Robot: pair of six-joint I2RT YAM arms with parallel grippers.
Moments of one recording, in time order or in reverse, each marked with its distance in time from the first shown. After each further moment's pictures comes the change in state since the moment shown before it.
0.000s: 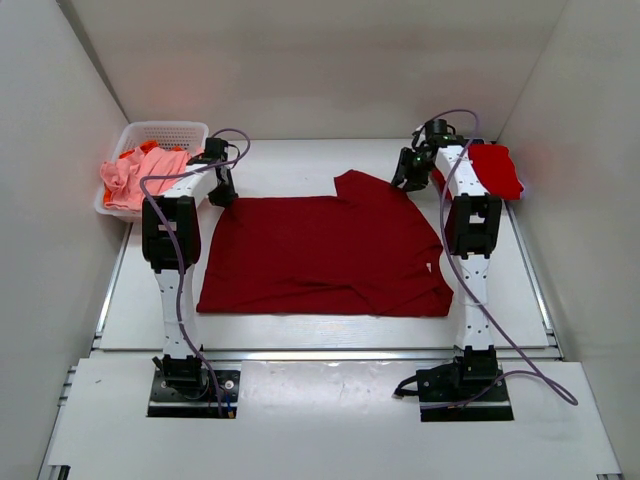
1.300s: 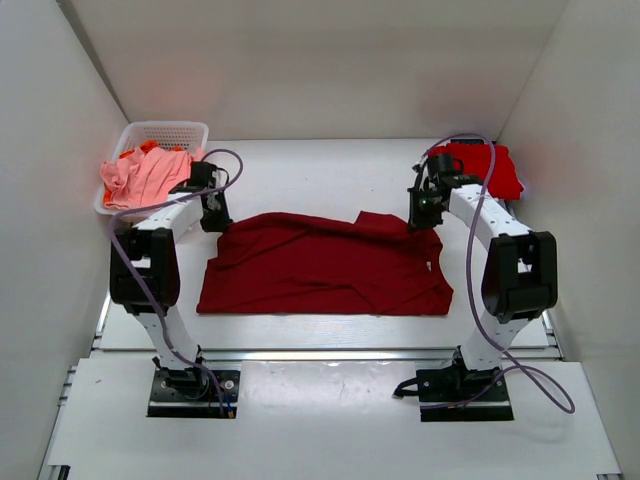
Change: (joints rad) left arm 0.007 -0.455 -0.544 0.097 0.115 0.000; right arm 0.110 -0.872 -1.098 0.235 0.188 -0.114
